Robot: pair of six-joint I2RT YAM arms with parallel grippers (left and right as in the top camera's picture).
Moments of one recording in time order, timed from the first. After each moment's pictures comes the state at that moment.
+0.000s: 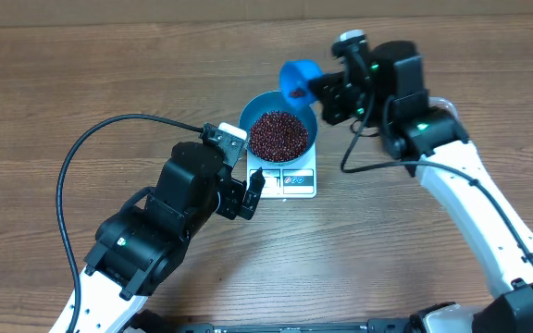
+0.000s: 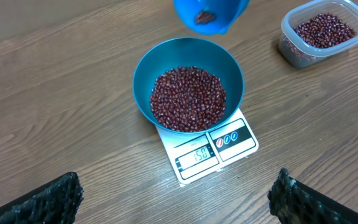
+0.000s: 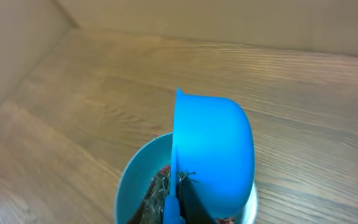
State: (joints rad) left arm -0.58 1.04 1.10 -0.76 -0.12 -0.10; right arm 0.29 1.54 1.30 -0.35 -0.38 0.17
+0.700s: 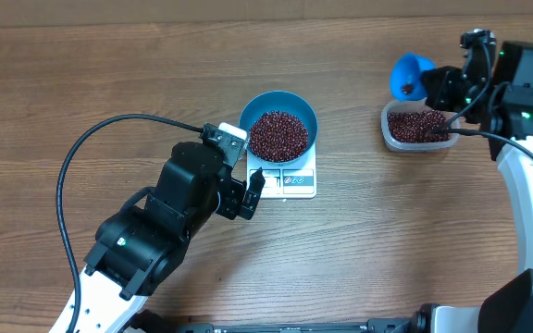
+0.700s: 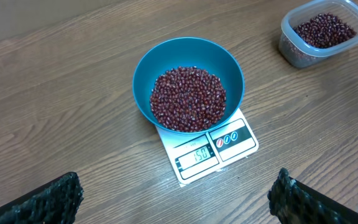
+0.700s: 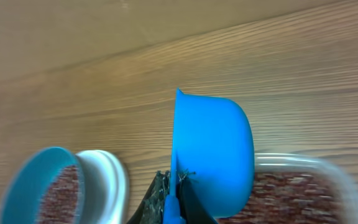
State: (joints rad) left arm -0.58 1.04 1.10 -0.76 -0.12 -0.10; right arm -0.19 1.54 1.30 -0.50 -0.44 0.08
